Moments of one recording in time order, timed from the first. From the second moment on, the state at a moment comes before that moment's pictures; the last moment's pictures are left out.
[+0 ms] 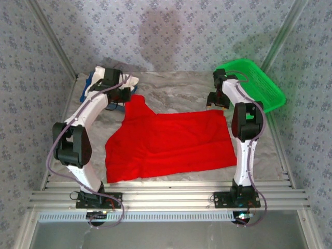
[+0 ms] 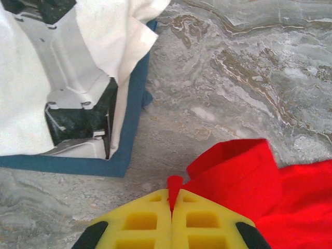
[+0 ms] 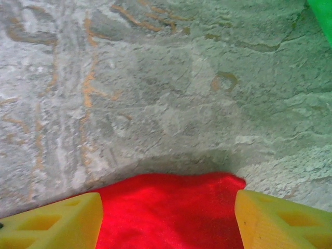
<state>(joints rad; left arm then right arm) -0.22 1.75 1.50 -0.65 0.06 -0.23 0.10 2.26 1.93 -1.04 0.10 0.27</state>
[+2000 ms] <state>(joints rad) -0.15 1.67 1.39 -0.61 0.09 -0.24 0.13 2.42 2.09 -1.08 0.13 0.25</state>
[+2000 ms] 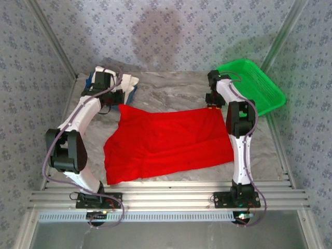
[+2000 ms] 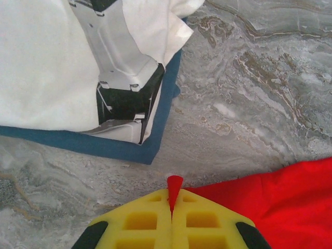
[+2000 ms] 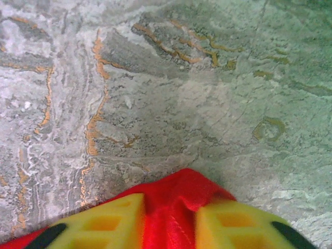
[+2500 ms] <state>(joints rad) -0.18 1.69 1.39 -0.61 0.11 -0.26 0.12 2.34 1.96 -0.99 0.13 0.24</state>
